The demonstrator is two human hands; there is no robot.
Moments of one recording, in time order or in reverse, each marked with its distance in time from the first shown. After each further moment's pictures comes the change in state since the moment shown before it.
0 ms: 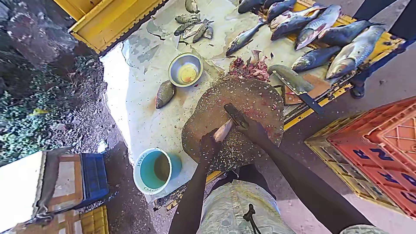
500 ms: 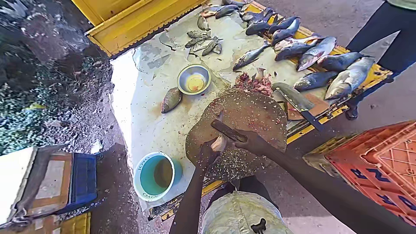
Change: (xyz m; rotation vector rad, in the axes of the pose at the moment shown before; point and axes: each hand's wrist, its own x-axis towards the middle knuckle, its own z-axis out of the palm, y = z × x) left_hand 0.022 -0.049 -0.017 -0.155 -0.008 0.054; right_hand 0.004 -0.047 -0.024 -0.040 -0.280 -0.223
